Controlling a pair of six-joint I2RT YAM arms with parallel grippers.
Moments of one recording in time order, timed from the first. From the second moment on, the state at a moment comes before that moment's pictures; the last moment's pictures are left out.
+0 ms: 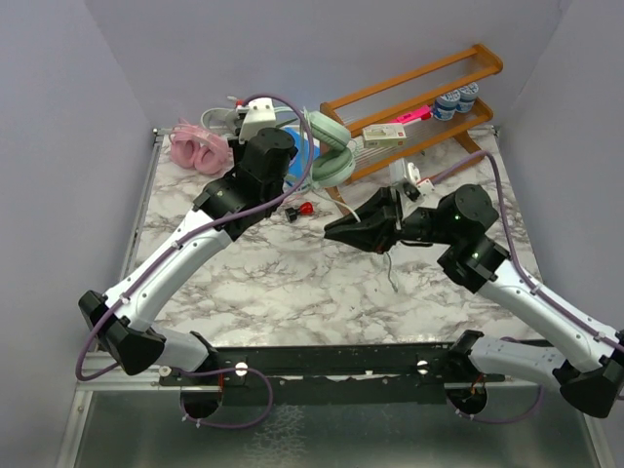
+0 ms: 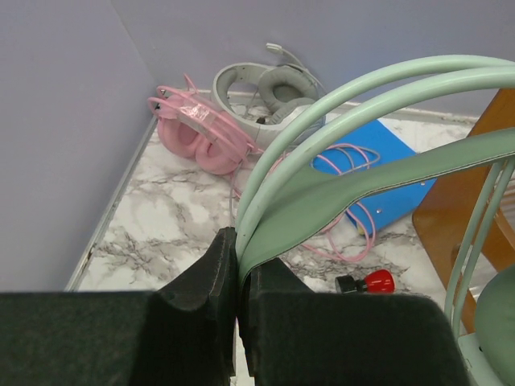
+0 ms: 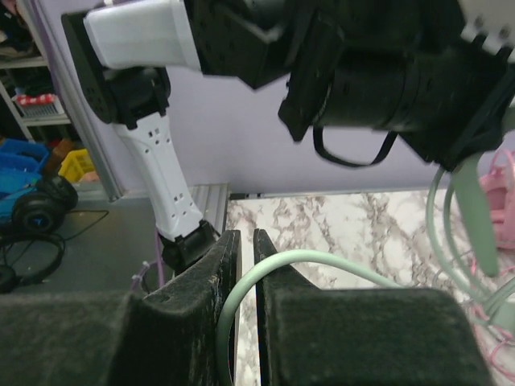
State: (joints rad) left arm -0.72 1.37 1.56 -0.55 -0.98 -0.21; right arm 0.78 1.03 1.00 0.30 -0.79 0.22
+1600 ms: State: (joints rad) left arm -0.72 1.11 1.37 -0.74 -0.41 -0.01; right arm 0.79 1.31 1.60 -0.34 -0.03 -0.41
